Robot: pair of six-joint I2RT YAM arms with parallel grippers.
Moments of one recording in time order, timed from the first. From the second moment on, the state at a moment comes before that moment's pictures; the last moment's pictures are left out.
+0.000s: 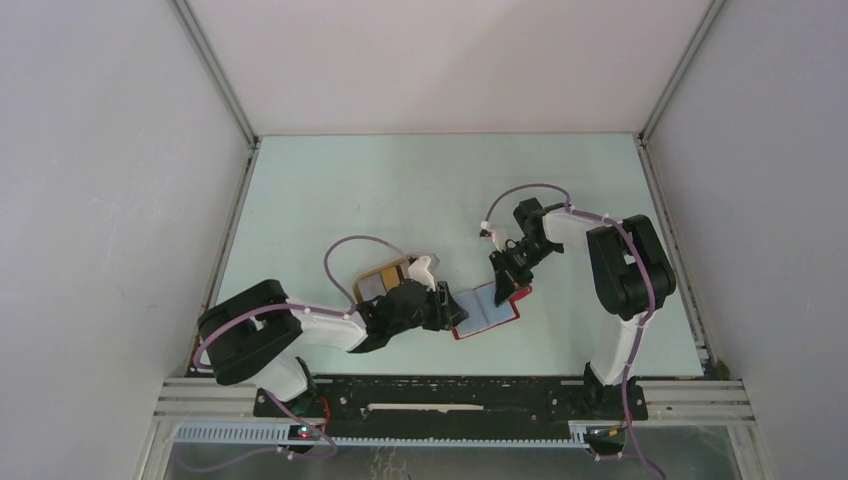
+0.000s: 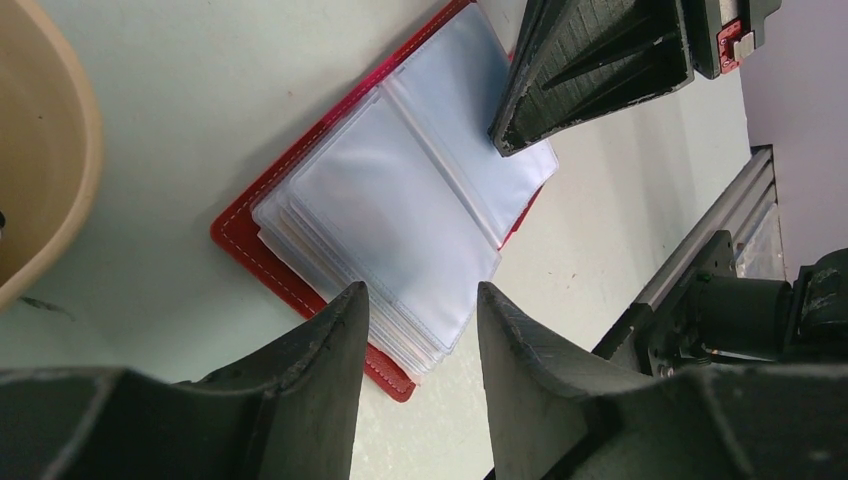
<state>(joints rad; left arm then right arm) -1.02 1.51 0.45 0.55 -0.07 -0.86 0.33 1.89 1.11 -0.82 -0.74 -0.35</state>
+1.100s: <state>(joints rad) -1.03 1.54 0.49 0.52 -0.08 -0.86 0.33 1.90 1.12 -0.82 -0.74 -0.35</state>
